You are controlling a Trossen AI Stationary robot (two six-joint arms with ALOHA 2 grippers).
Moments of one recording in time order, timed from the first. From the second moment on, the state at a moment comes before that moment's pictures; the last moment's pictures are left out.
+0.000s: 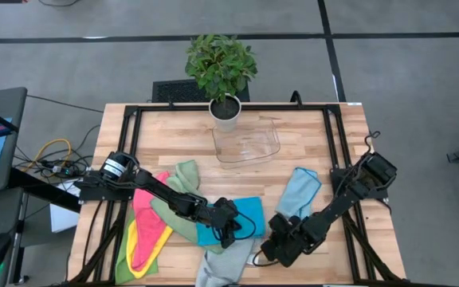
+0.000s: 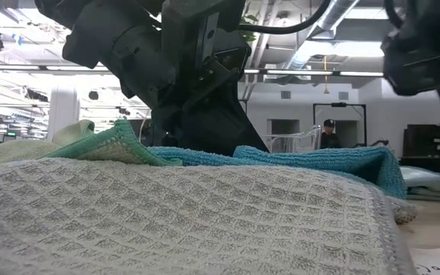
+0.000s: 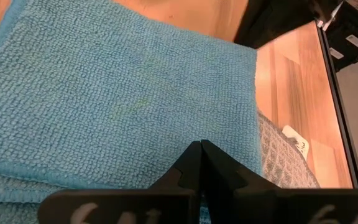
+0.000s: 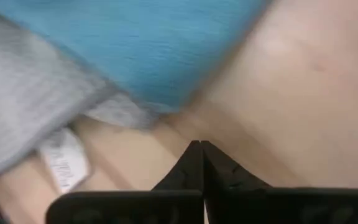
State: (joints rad) left arm -0.38 2.00 1.06 0.30 -0.14 -0.69; right arm 0.75 1.85 1.03 -0.44 0.32 1.59
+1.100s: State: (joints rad) left arm -0.38 2.00 1.06 0.30 -0.14 -0.70; right arm 0.67 1.85 1.07 -0.56 0.29 1.54
